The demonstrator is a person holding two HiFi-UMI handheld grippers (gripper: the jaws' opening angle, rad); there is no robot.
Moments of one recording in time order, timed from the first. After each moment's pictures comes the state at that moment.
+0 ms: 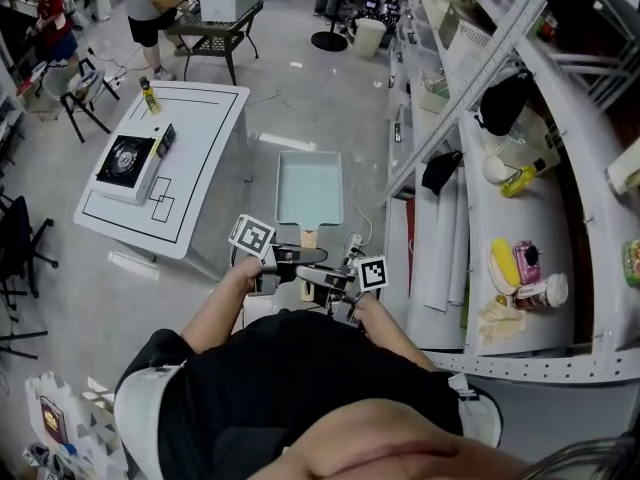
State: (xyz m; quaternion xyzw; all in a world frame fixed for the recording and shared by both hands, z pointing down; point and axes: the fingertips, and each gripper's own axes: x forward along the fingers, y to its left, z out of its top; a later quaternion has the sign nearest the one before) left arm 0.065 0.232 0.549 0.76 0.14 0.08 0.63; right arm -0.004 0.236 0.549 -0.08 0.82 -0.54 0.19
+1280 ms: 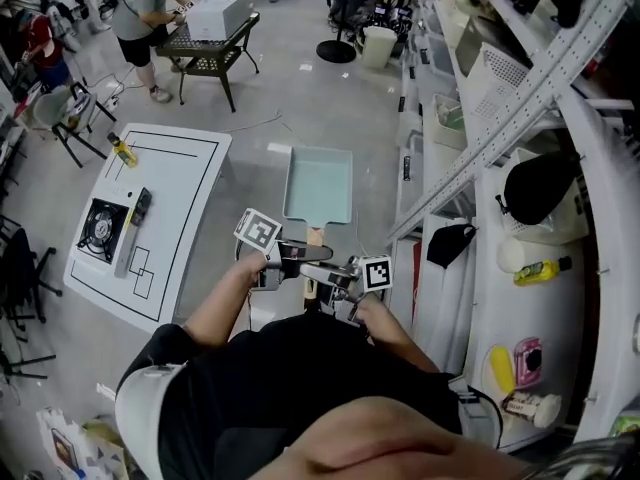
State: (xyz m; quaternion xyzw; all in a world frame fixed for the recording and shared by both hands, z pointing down) left arm 0.216 -0.044 0.549 0.78 0.14 0.10 0.60; right arm 0.144 -0.038 0.544 -0.08 0.83 -0.52 0.20
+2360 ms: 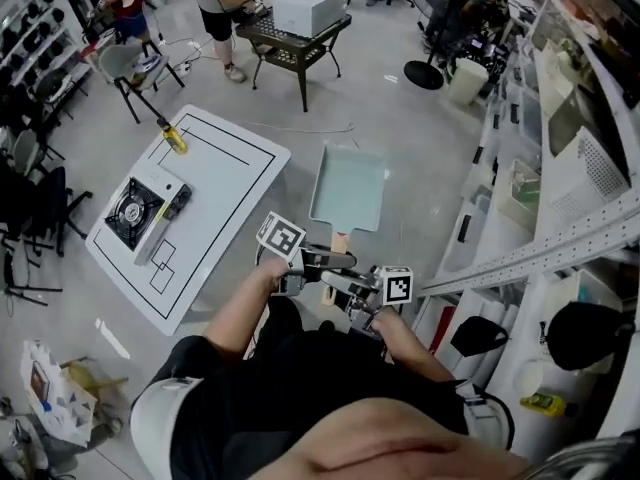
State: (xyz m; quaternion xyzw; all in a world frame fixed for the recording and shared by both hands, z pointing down) left arm 0.203 -0.229 0.576 0.85 0.01 0.05 0.53; right arm 0.139 -0.193 0.561 0.02 0.82 -0.54 0.16
